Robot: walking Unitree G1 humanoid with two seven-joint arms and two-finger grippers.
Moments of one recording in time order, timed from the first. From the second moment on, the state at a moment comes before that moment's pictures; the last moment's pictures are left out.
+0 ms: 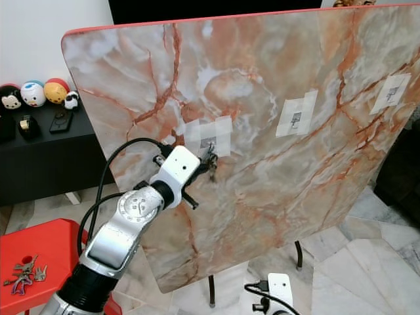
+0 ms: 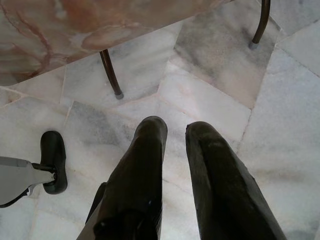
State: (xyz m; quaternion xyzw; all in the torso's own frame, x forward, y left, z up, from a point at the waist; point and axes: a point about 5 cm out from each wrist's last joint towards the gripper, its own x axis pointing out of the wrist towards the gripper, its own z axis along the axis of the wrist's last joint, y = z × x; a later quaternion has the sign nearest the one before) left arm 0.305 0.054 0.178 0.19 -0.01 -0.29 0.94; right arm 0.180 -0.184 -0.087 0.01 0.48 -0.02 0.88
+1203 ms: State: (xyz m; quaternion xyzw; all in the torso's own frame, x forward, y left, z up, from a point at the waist) left arm 0.297 0.060 0.172 0.18 0.02 -0.31 0.93; right arm 0.180 -0.184 -0.086 0.01 0.48 -0.02 0.88
